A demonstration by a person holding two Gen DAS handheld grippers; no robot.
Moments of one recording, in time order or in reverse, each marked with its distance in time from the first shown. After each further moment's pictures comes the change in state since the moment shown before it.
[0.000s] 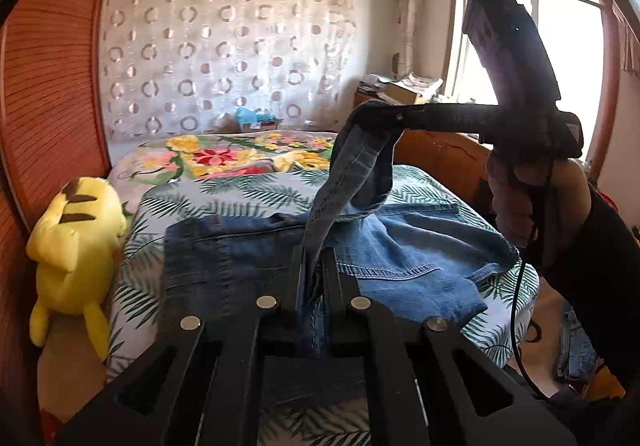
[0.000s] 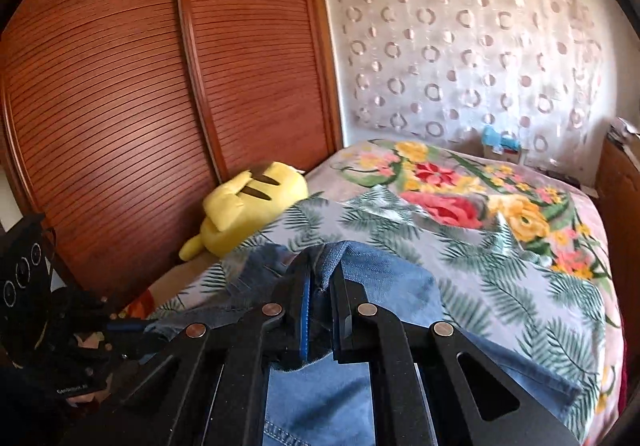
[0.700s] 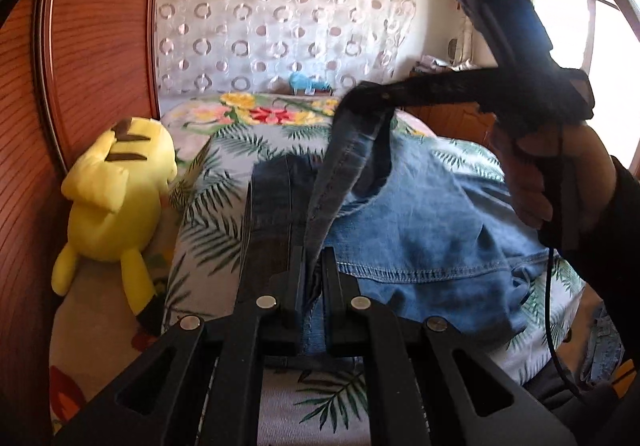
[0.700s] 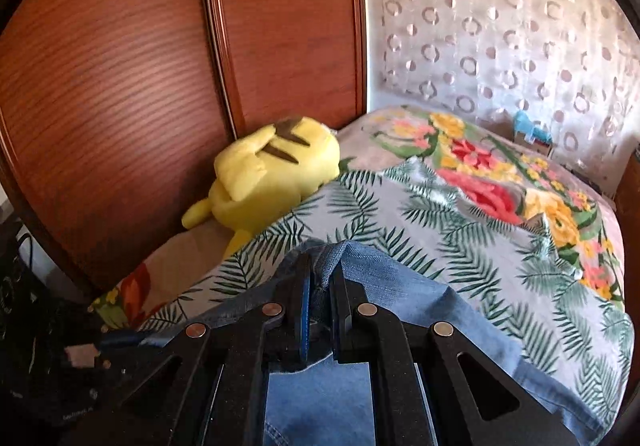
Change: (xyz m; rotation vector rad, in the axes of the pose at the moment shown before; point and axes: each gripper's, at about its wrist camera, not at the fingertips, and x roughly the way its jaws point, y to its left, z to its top) left arm 0.021 0.080 -0.045 -0.105 0.111 0.137; right arm 0.130 0.025 0.027 -0.077 0.187 0.024
